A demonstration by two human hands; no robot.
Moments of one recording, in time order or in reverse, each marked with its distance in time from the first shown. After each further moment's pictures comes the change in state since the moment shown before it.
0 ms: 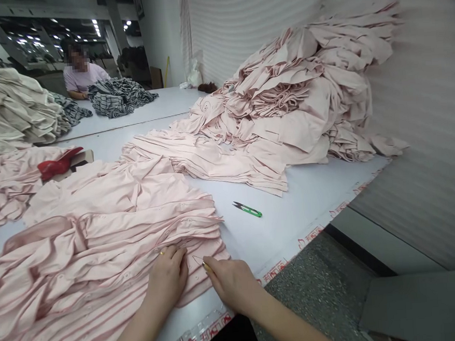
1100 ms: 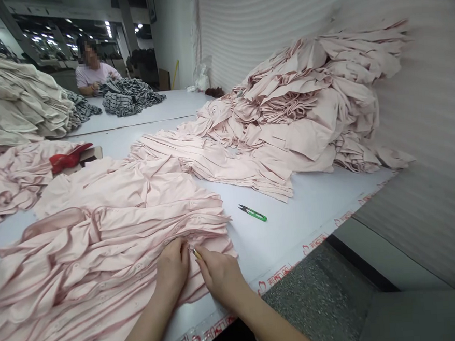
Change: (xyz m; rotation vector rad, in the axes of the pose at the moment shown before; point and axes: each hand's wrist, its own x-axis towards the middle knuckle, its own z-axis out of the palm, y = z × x) left_hand 0.012 -0.001 -0.005 -0.137 0.009 -0.334; right_hand 0.024 -0.027 0.008 0.078 0.120 0.016
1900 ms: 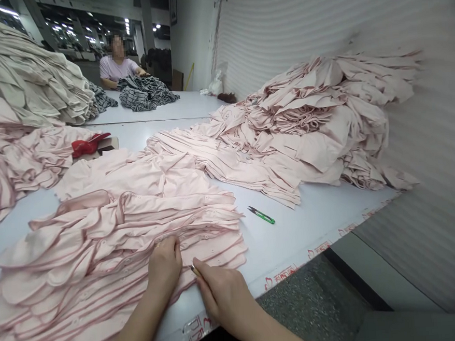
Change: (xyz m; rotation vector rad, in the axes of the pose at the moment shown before) left_hand -0.028 -0.035 -0.026 -0.025 0.038 -0.087; right_hand -0.017 -0.056 -0.012 -0.077 -0.163 -0.130
